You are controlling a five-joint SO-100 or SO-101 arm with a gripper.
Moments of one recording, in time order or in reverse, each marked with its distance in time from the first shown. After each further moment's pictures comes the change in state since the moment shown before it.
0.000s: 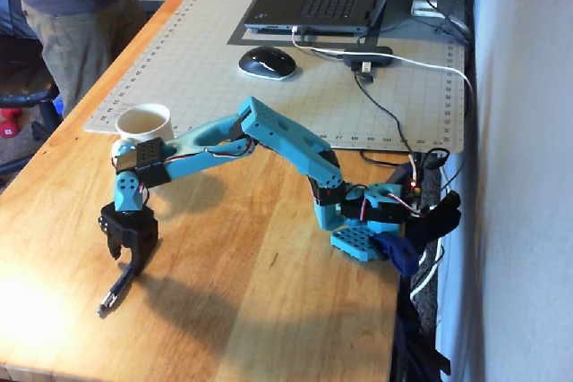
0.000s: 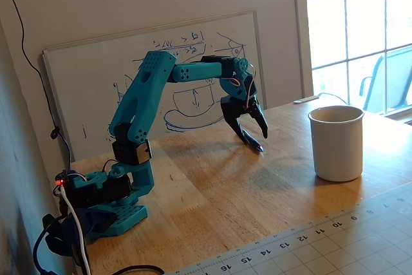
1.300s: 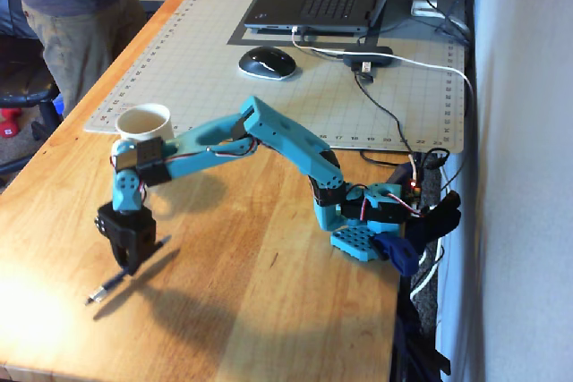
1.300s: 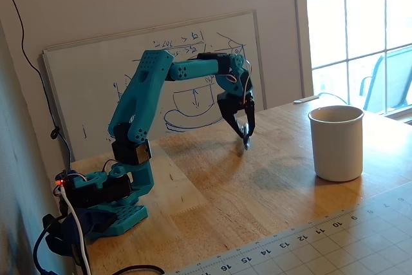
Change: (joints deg) arm -1.7 3.3 -0.2 0.1 0.2
